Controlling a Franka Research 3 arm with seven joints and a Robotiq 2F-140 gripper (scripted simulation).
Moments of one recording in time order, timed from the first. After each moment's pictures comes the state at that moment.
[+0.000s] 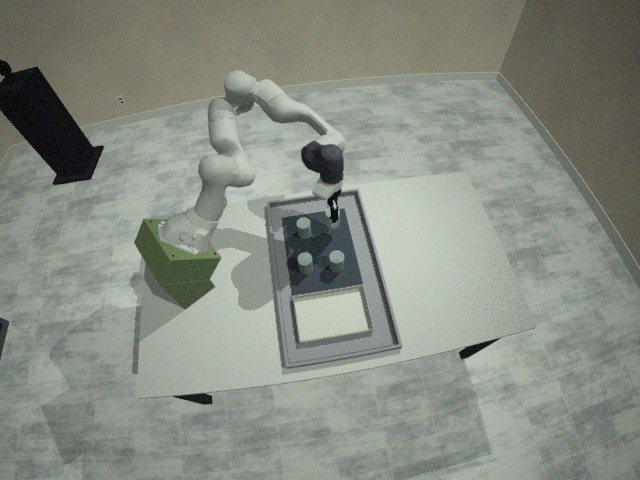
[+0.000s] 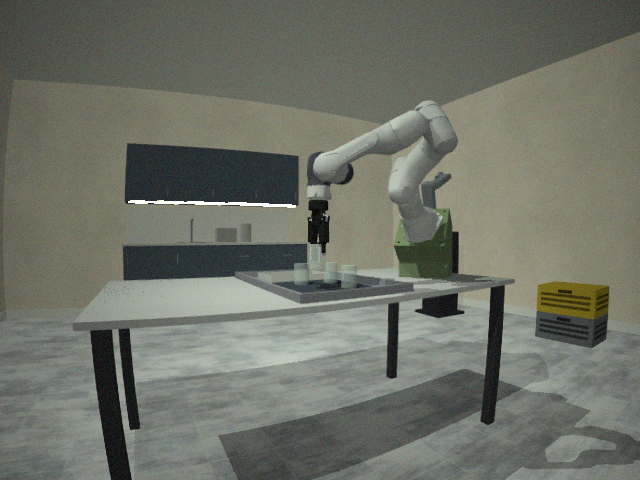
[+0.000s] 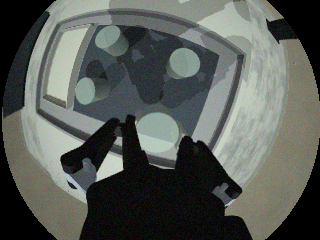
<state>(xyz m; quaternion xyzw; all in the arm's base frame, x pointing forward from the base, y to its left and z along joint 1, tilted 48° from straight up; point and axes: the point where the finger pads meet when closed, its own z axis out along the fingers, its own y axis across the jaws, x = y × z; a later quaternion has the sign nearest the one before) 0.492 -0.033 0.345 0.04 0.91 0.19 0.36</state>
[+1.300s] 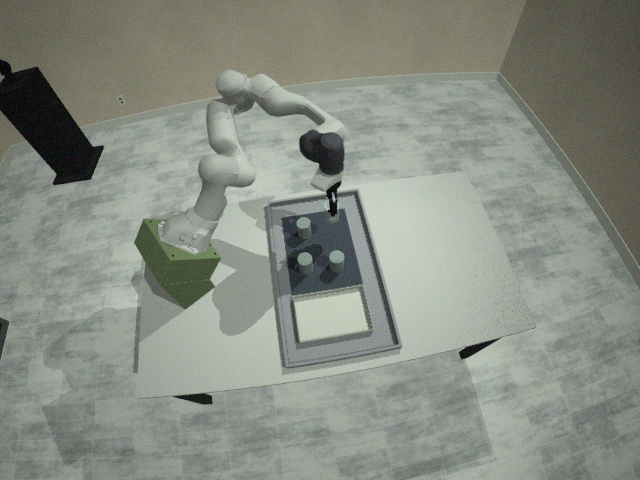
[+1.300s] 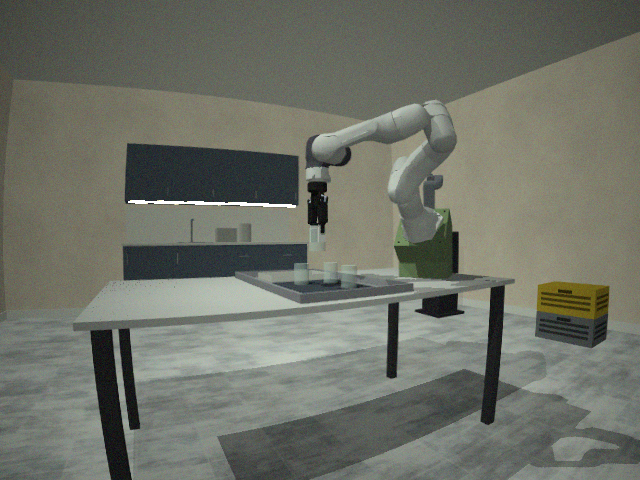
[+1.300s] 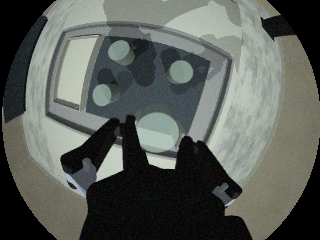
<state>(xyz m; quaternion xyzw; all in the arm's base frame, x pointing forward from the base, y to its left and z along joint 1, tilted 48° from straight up) 0.439 -0.071 0.382 0.05 0.91 0.21 0.35</state>
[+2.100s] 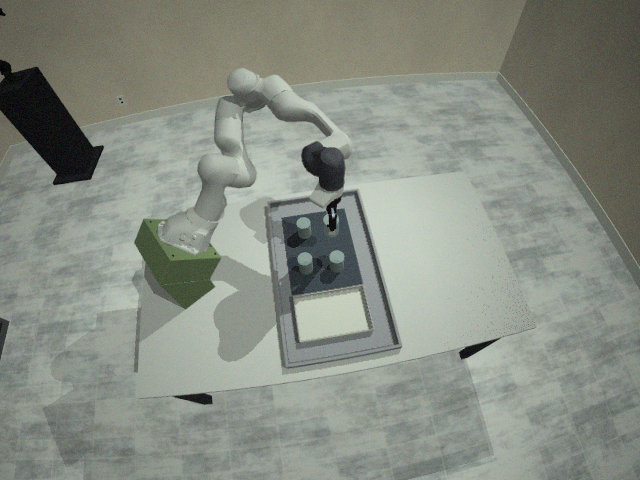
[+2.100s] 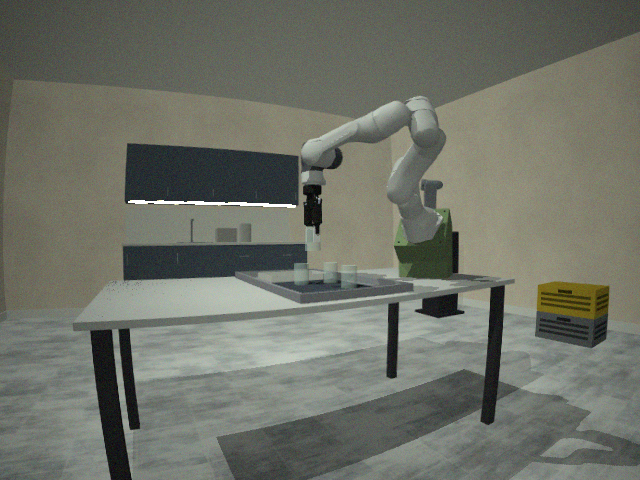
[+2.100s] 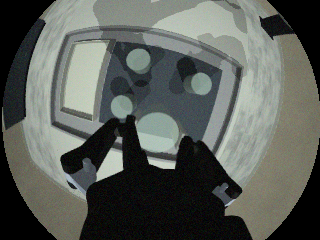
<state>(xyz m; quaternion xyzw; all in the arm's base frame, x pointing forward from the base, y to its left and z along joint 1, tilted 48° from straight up) 0.433 -0.129 0.345 0.06 0.91 0.22 0.35</state>
